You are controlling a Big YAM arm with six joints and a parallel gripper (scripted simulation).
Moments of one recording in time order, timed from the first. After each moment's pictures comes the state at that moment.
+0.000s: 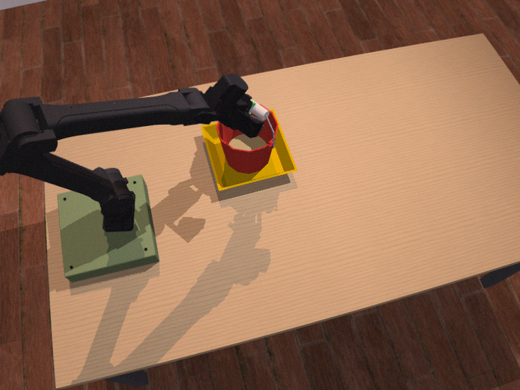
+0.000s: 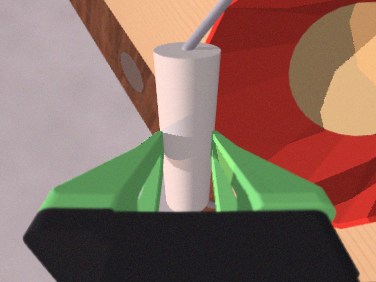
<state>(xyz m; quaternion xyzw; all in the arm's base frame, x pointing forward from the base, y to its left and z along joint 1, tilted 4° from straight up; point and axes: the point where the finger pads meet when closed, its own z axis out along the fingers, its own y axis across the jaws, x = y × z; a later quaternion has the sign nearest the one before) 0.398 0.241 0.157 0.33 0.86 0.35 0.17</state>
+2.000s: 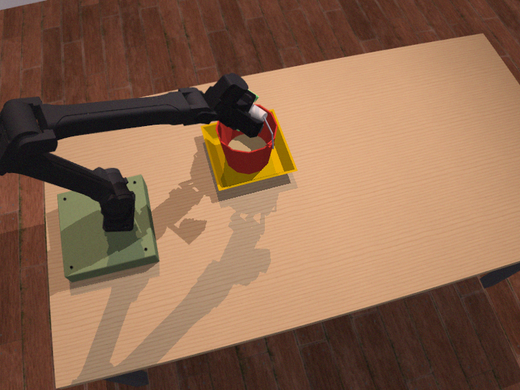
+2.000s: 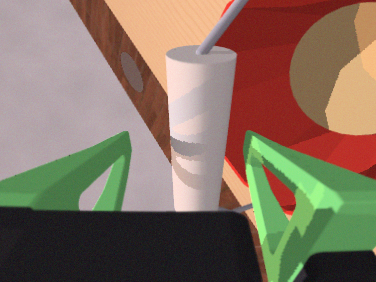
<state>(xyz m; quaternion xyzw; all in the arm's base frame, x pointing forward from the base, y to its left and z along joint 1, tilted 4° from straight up) 0.398 0.241 0.157 0.33 0.86 0.35 0.17</state>
